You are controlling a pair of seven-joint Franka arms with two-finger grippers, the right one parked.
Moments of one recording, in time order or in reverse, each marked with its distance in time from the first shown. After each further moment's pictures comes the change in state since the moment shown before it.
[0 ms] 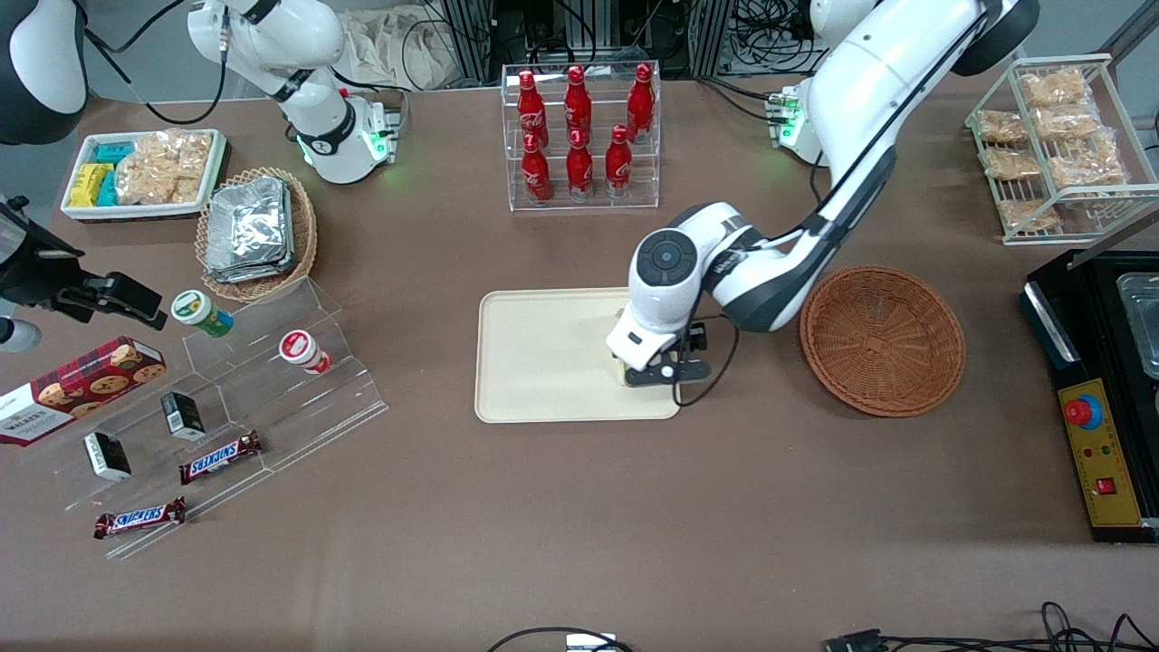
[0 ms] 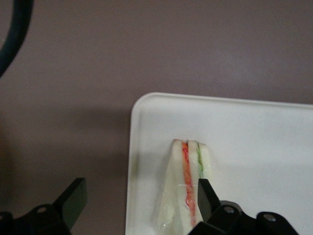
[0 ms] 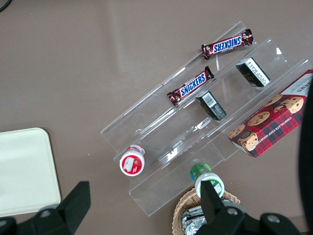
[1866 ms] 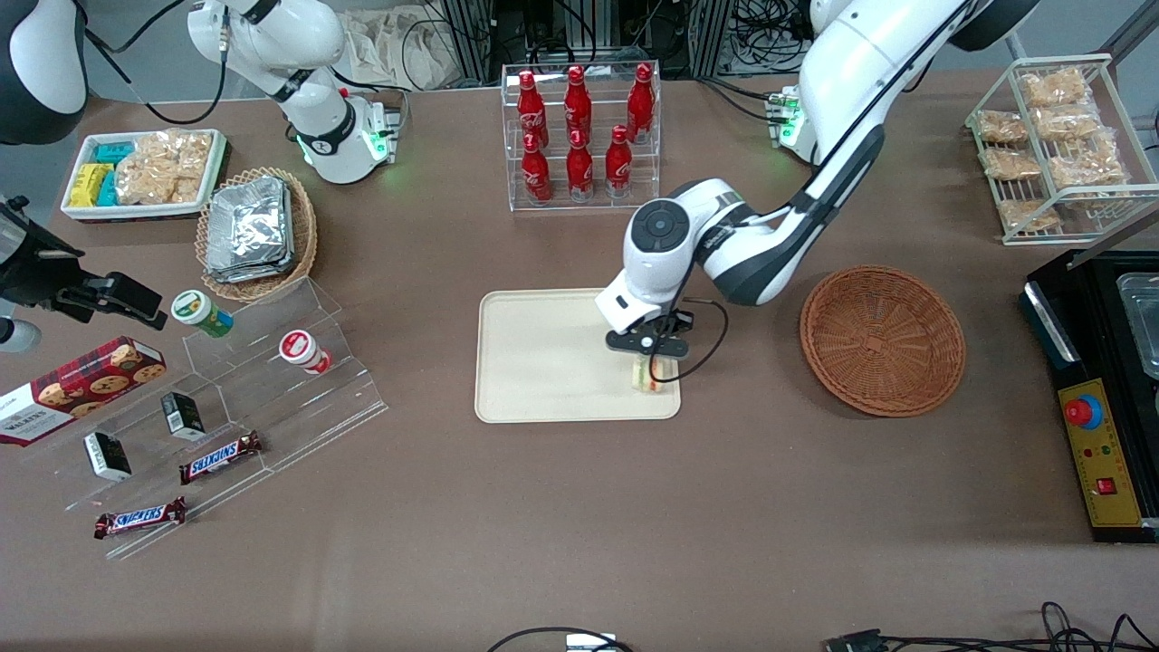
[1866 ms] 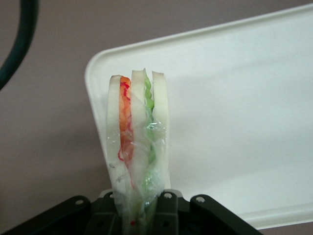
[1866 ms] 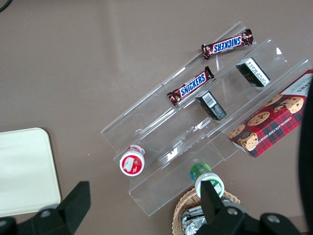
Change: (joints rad) arm -0.056 -0.028 -0.003 -0.186 -0.025 0.197 0.204
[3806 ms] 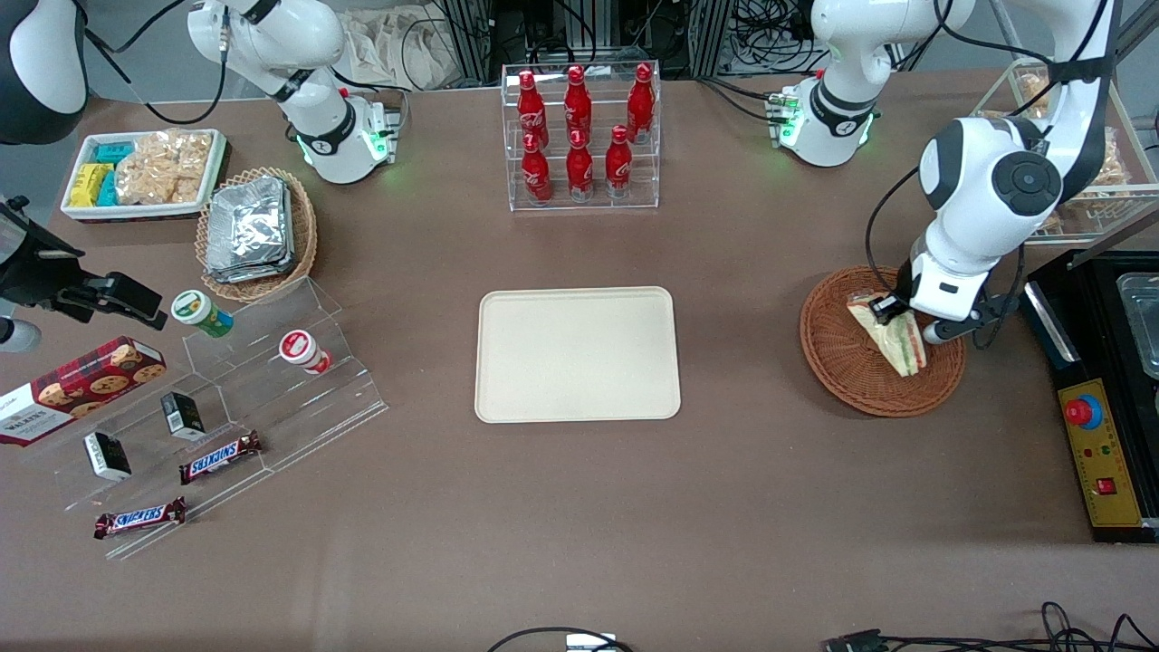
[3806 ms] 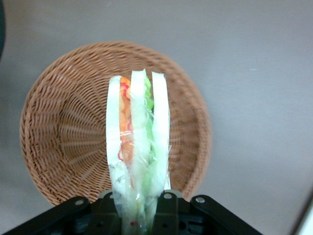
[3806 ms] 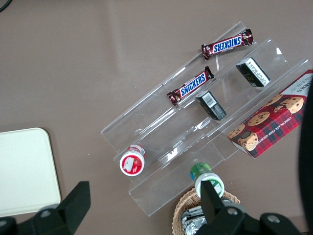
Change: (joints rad) arm 0.241 -0.642 0.429 -0.500 -0.395 0.033 0.319
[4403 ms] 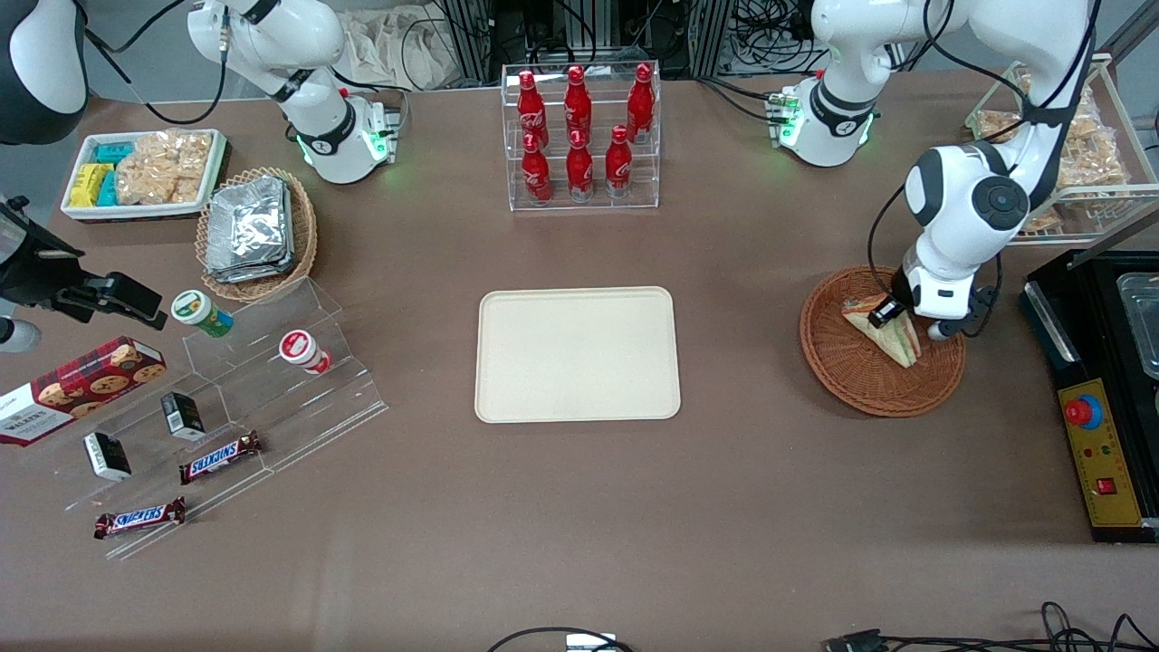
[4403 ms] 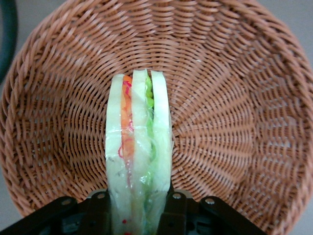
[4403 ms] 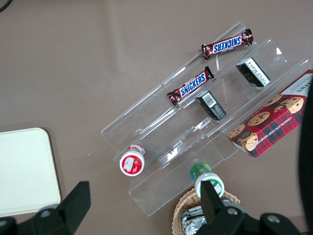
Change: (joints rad) arm 0.006 0.104 0.134 -0.259 0.000 0.364 -0.121
